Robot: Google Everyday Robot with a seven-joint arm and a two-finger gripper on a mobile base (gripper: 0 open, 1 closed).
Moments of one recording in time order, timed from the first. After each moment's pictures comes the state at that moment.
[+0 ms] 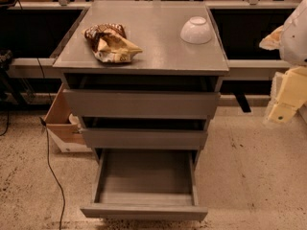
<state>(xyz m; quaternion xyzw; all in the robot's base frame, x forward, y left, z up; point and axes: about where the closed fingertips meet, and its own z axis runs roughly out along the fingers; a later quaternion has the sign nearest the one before) 0.438 -0.217 0.976 -0.60 0.78 -0.03 0.16</state>
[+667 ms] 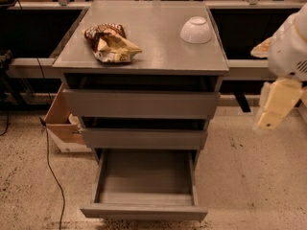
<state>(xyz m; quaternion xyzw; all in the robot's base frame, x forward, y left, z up) 0.448 -0.211 0.951 -0.61 0.77 -0.04 0.16</state>
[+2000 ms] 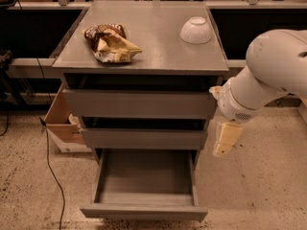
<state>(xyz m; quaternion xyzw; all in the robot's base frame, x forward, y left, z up) 0.494 -0.170 0.803 -0.66 0.73 -0.03 0.18</state>
